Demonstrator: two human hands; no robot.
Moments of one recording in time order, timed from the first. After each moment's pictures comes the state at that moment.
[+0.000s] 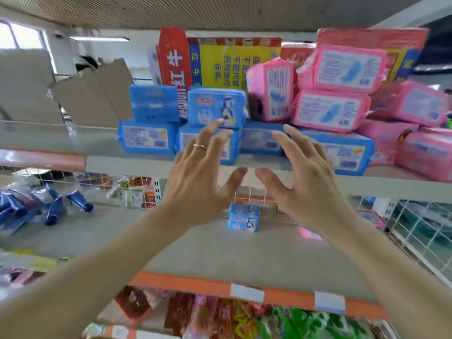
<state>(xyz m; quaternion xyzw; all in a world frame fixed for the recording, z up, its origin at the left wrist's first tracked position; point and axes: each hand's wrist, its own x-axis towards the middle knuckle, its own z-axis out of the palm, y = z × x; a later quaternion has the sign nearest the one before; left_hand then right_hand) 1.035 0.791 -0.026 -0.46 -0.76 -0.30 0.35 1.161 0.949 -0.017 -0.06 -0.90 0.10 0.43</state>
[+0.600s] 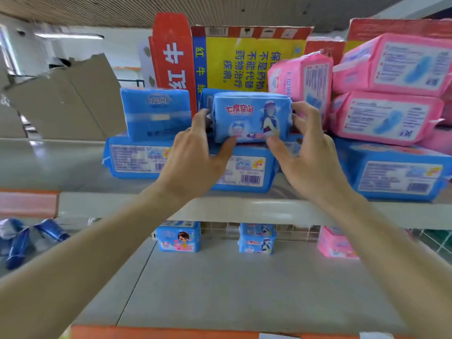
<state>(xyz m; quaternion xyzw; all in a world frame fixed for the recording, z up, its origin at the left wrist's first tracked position) 0.891 0.809 0.010 -0.43 -0.75 -0.45 0.24 1.019 0.961 0.015 -0.07 -0.84 0.25 0.48</state>
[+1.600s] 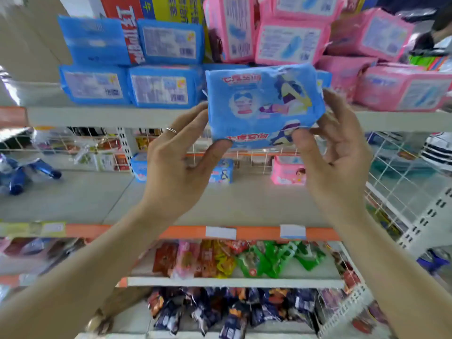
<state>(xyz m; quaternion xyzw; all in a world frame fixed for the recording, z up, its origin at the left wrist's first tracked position) 1.112 0.800 -0.074 -0.49 -0.64 -0.51 0.30 1.247 0.969 -0.072 0.01 -0.71 0.39 0.59</state>
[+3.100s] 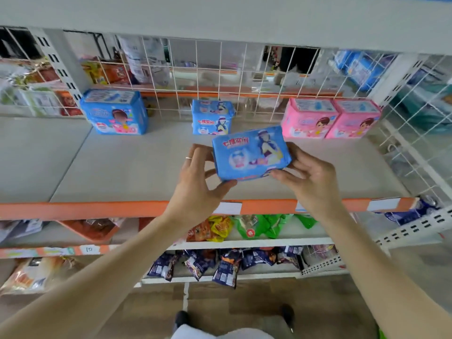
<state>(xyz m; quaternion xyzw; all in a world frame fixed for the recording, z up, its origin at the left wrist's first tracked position) 1.016 0.872 -0.270 -0.40 -0.73 -0.55 -0.06 1.162 1.047 -0.249 -0.16 -0.79 0.51 0.30</state>
